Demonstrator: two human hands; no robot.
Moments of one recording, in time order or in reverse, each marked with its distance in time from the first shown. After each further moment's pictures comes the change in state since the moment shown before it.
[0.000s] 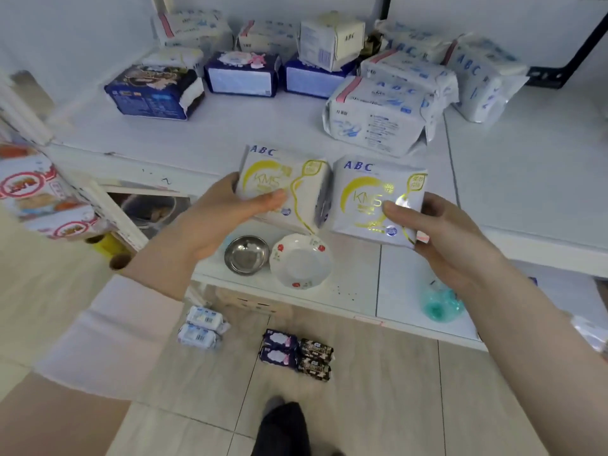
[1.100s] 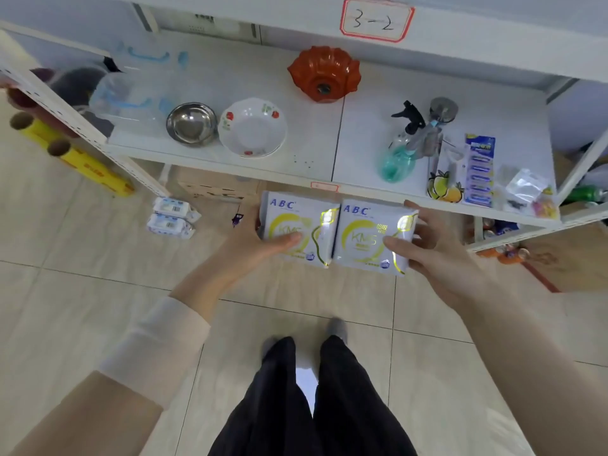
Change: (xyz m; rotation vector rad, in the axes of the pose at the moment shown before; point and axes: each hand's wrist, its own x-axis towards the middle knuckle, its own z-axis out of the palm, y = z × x) left_hand -0.154 -0.186 0.181 -0.078 -0.181 -0.267; right_hand -0.169 0.208 -0.135 -0.015 0.098 0.242
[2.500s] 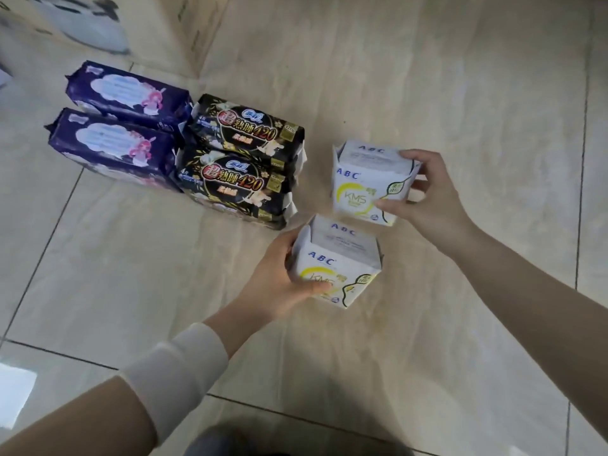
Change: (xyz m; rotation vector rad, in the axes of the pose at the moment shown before) left_hand 0.448 -0.634 0.106 -0.088 0.028 -0.010; right_hand 0.542 0.595 -0.005 -0.368 -0.041 -0.245
